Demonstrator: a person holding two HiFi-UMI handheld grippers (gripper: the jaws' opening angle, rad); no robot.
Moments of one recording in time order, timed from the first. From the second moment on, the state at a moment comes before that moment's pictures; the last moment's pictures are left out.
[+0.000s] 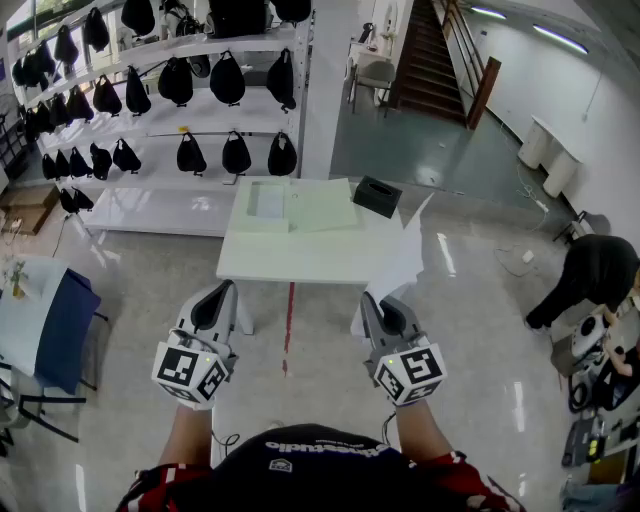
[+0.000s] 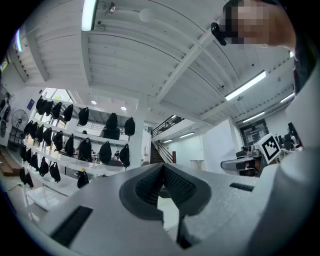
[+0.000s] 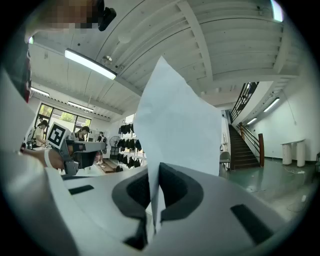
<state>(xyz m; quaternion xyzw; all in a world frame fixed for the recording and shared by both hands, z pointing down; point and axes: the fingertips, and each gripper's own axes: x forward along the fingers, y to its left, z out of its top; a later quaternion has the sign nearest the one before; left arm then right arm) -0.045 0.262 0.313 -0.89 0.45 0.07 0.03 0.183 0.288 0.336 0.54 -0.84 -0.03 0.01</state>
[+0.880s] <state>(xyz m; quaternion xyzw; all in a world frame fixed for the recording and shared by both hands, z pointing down) -0.075 0.236 0.314 -0.89 0.44 0.08 0.02 0.147 0.262 0.328 0.54 -0.84 -0.03 0.00</state>
